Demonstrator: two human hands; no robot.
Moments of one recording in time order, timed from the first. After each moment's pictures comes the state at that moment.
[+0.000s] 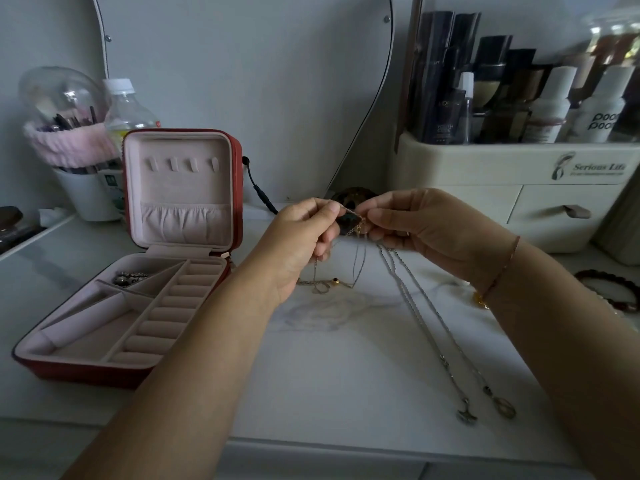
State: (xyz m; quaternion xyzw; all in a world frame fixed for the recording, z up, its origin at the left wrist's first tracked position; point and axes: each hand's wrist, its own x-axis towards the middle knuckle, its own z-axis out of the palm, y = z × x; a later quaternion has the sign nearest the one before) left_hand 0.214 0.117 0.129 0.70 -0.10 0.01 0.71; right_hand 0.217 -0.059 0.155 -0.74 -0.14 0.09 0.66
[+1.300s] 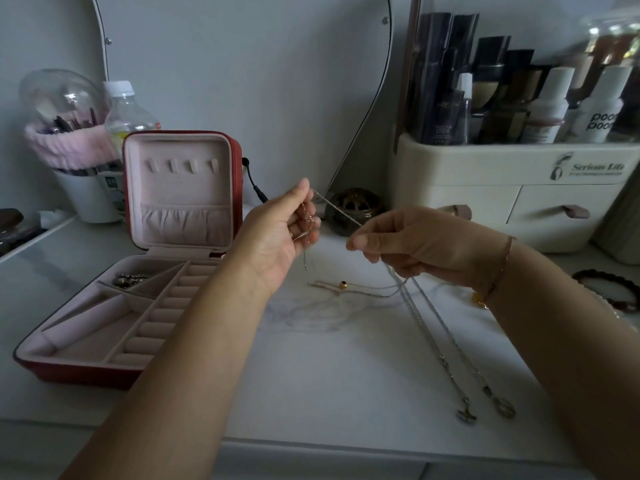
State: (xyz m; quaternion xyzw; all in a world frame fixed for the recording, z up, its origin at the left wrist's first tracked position) left_hand 0.223 0.128 0.136 0.55 -0.01 0.01 0.83; right_hand 0.217 -0.059 0.152 -0.81 -0.19 0.19 0.53
